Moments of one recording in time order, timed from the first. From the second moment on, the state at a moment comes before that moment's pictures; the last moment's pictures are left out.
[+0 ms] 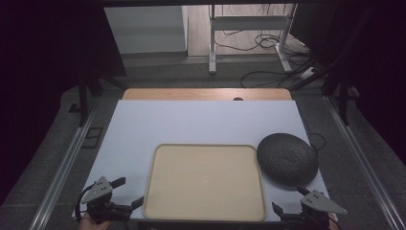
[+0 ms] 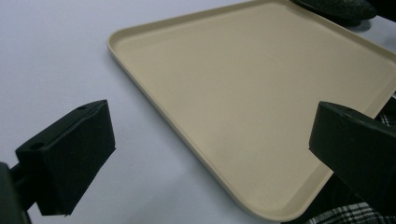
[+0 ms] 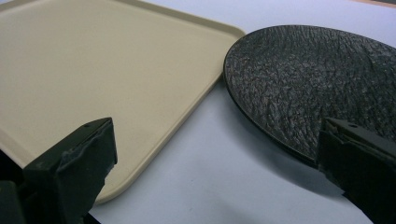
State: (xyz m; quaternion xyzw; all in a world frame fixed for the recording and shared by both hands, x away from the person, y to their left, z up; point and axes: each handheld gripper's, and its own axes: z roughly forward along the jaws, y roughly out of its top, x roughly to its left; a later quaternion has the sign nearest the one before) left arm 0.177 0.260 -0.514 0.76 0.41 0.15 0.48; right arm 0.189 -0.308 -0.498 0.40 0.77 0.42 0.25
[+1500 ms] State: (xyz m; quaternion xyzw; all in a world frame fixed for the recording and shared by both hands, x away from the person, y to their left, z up) left arm 0.180 0.260 -0.514 0.76 0.41 0.14 0.48; right arm 0.207 -0.306 -0.497 0.44 0.79 0.34 0.26
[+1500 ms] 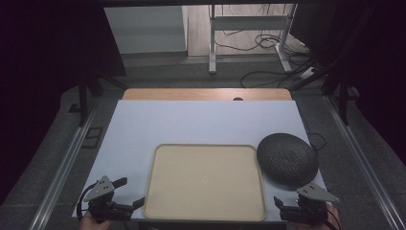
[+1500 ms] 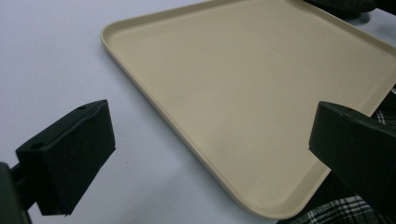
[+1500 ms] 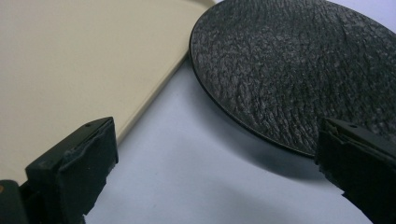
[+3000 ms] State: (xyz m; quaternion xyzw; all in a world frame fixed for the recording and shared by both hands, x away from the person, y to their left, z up) left arm 0.181 0.259 -0.515 0.77 0.41 0.14 0.47; right arm 0.236 -0.273 -0.514 0.25 0.86 0.11 0.44
